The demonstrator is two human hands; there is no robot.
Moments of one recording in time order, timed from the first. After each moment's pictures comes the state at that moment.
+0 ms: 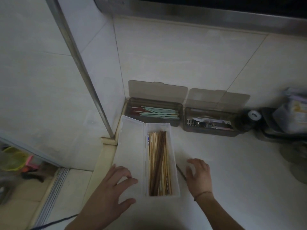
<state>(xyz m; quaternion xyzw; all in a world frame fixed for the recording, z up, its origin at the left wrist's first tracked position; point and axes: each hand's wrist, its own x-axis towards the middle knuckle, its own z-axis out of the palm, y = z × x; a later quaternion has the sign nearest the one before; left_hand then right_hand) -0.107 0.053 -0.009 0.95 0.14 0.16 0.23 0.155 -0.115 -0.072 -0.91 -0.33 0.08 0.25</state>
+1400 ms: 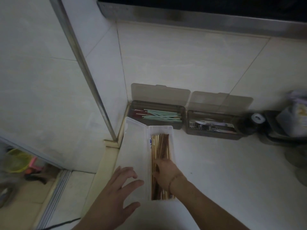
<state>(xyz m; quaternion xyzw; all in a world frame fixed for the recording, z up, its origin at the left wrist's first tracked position) -0.103 0.049 -0.005 0.95 0.14 0.17 0.22 0.104 -0.022 -0.019 -0.81 -0.50 0.29 0.09</state>
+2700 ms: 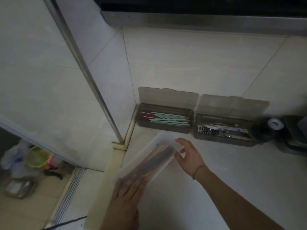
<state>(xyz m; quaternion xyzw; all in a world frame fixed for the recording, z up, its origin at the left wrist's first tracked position) -0.084 0.013 -0.014 0.95 0.28 0.04 0.11 0.194 -0.019 -0.049 -0.80 -0.44 0.24 0.32</state>
